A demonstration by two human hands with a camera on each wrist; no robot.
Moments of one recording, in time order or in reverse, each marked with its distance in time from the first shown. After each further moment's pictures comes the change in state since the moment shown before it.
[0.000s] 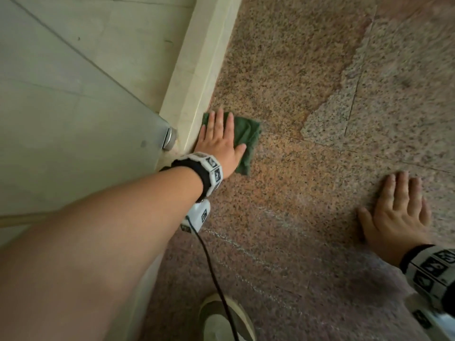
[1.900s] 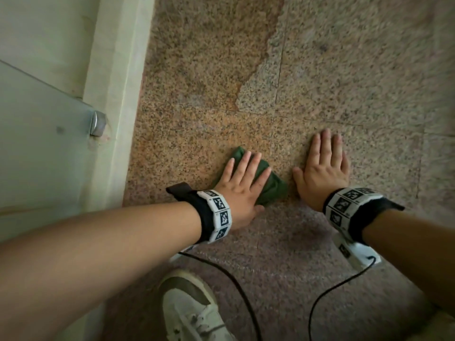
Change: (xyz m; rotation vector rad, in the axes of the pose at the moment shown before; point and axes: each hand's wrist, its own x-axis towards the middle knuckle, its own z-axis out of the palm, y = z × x) left_hand -0.109 0.142 0.048 0.174 -0.255 0.566; right_hand 0.001 0.001 0.002 0.018 0.022 -0.039
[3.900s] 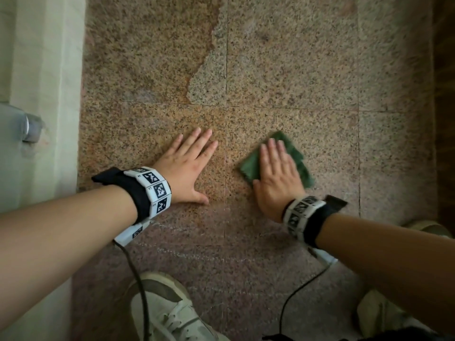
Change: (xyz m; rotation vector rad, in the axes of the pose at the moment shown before) left_hand 0.011 -0.045 -0.026 0.162 0.020 0.054; right_hand -0.051 0.008 0.016 0.013 -0.035 -0.153
